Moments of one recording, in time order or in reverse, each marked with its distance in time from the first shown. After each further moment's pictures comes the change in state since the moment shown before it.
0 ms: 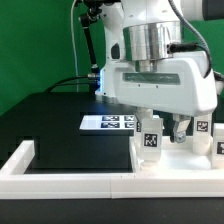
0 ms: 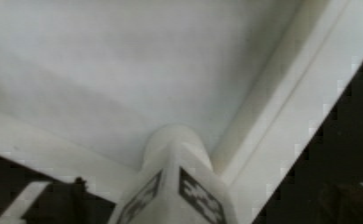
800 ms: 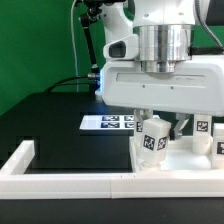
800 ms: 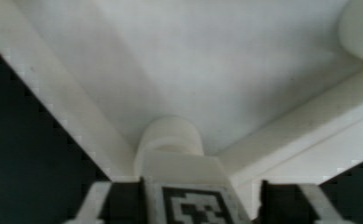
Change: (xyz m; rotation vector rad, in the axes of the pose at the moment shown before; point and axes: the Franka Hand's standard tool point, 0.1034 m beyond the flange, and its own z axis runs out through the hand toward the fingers) arm -0.003 0.002 0.003 -0.057 0.028 -0.204
